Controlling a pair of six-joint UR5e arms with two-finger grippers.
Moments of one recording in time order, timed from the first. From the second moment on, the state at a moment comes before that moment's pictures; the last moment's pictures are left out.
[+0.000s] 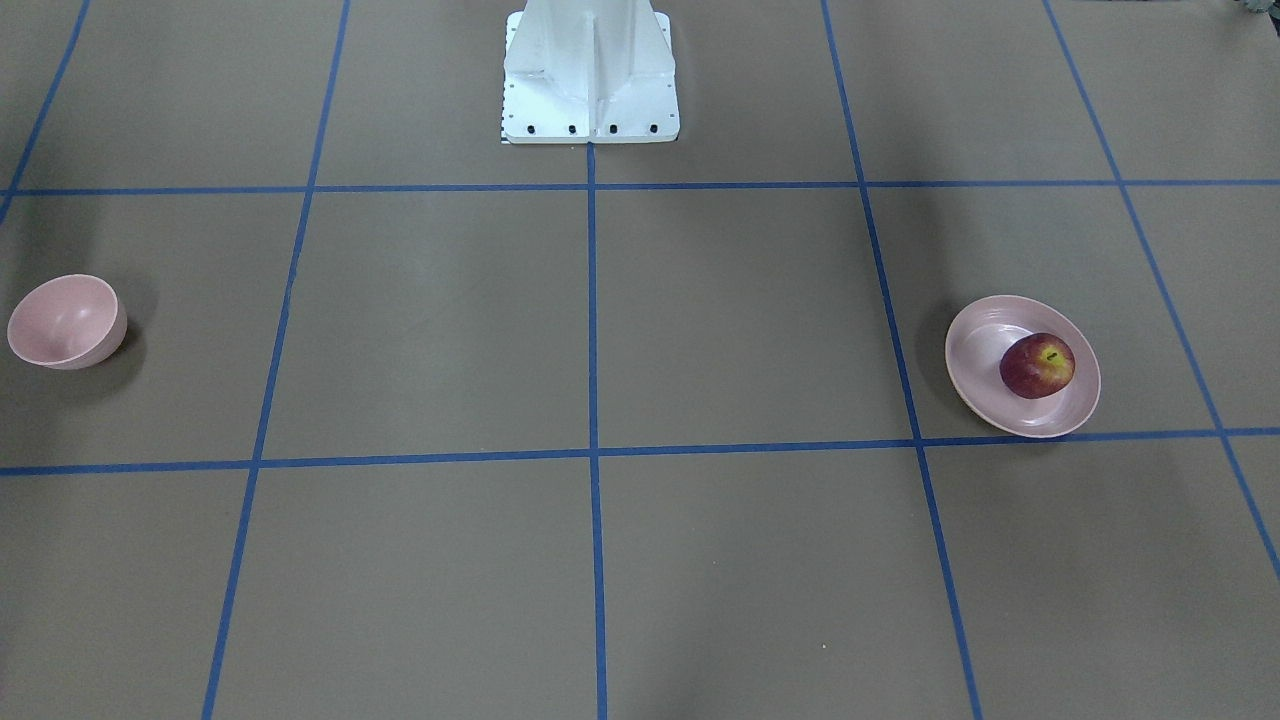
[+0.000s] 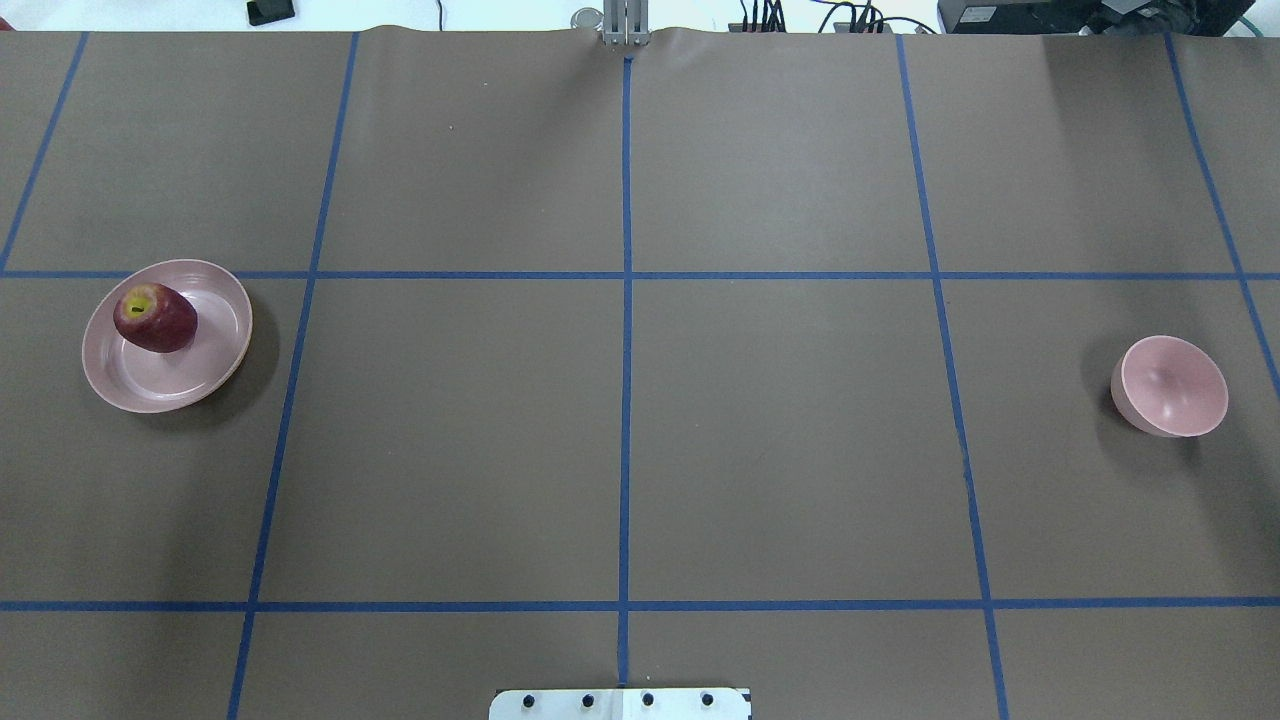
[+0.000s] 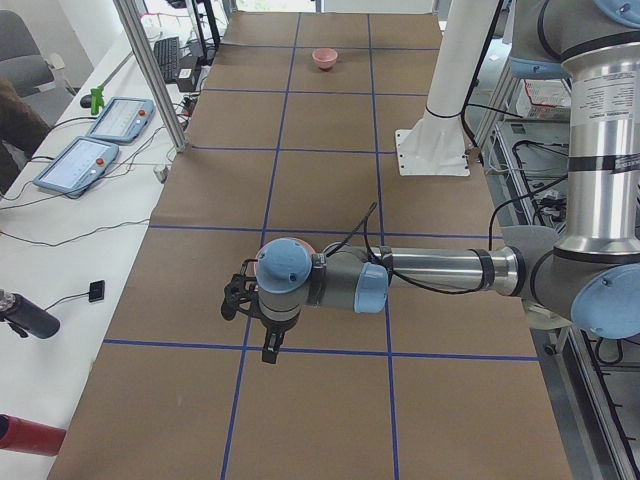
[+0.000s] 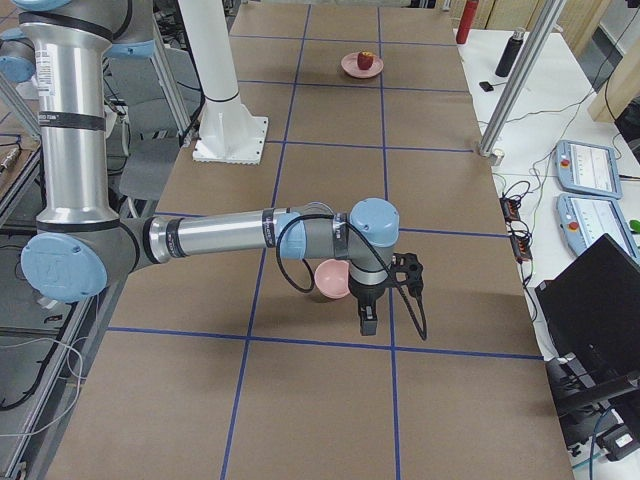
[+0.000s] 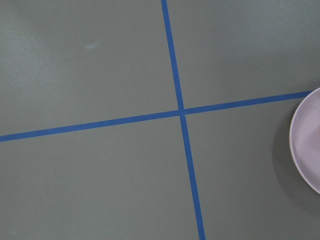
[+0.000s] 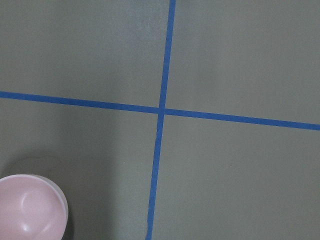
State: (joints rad) left arm -1.66 -1.50 -1.67 -1.68 -2.40 0.11; right arm 1.58 -1.59 1.75 -1.62 2.27 -0.06
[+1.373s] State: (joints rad) left arm -1.66 -1.51 -1.68 -1.71 -2.40 0.12; right arm 1.20 -1.81 1.72 -0.98 2.28 0.55
